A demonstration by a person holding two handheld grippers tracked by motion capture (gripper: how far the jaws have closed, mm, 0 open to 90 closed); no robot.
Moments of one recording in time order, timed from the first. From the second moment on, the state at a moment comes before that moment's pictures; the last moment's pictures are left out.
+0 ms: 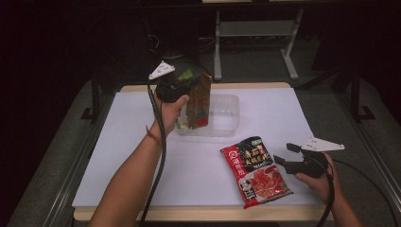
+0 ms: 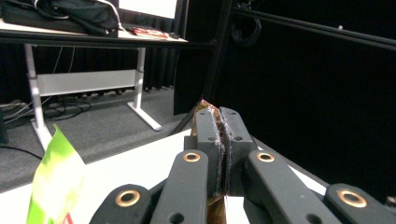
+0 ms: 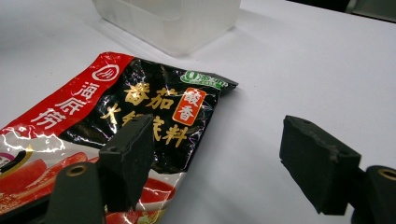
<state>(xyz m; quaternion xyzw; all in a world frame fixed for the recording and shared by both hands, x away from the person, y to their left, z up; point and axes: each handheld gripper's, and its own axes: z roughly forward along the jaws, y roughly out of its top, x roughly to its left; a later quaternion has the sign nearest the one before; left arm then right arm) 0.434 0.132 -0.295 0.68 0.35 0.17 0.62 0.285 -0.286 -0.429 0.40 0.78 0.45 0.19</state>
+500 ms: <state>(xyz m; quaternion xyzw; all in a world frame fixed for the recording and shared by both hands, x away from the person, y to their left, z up) 0.458 0.106 -0.317 0.68 0.36 0.22 0.60 0.286 -0.286 -0.430 0.40 0.78 0.45 0.19</state>
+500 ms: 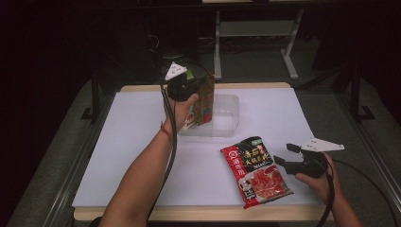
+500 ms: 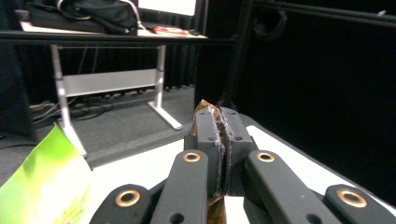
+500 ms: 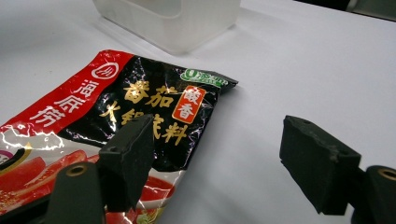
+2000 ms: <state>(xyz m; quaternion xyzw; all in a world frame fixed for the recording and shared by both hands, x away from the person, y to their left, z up) 0.435 0.122 -0.359 0.72 0.30 0.20 0.59 0.287 -0.280 -0.433 0.39 0.79 0.44 0.18</state>
